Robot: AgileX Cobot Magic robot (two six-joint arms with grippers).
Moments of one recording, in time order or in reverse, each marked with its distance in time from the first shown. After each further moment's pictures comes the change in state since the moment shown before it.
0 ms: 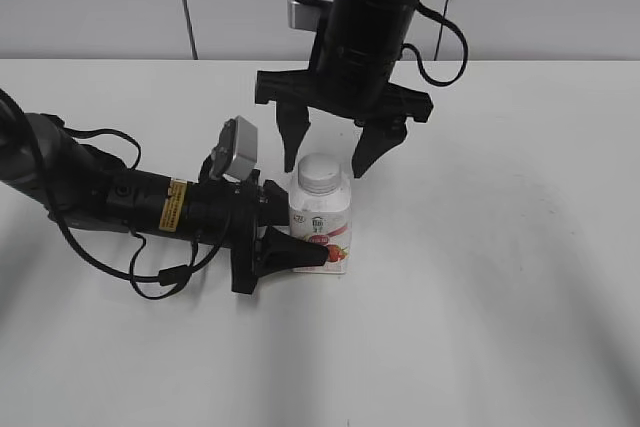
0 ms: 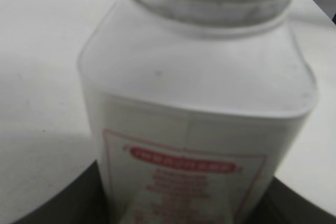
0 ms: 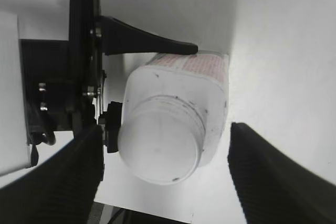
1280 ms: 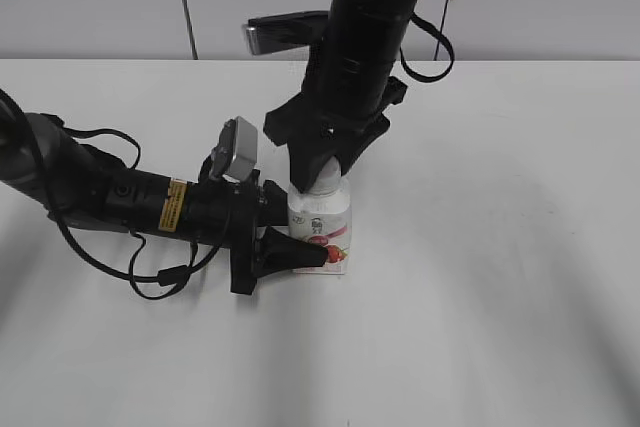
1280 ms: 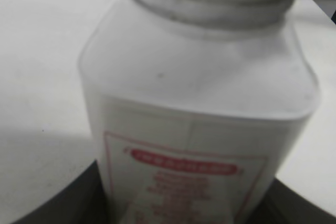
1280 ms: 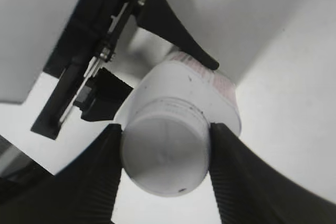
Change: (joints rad) left arm 0.000 0.000 0.000 0.007 -0.001 0.000; right arm 0.000 0.022 0.000 0.026 0.003 -0.590
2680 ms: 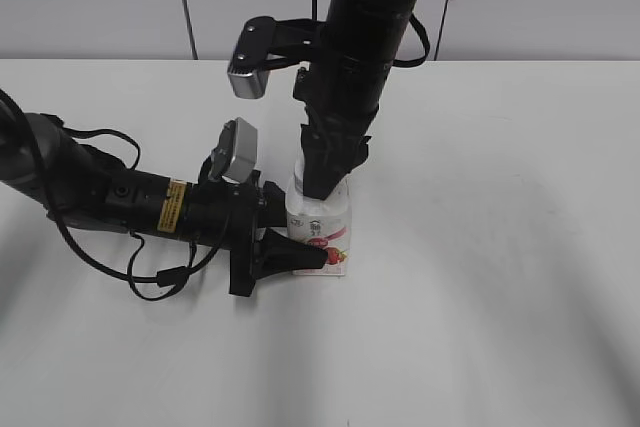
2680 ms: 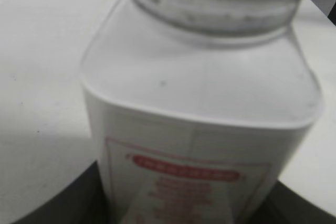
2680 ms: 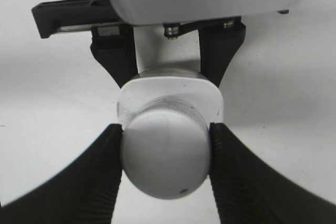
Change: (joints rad) left arm 0.000 0.000 0.000 0.010 -0.007 0.007; right arm 0.000 0.000 -0.001 0.008 0.000 -0.856
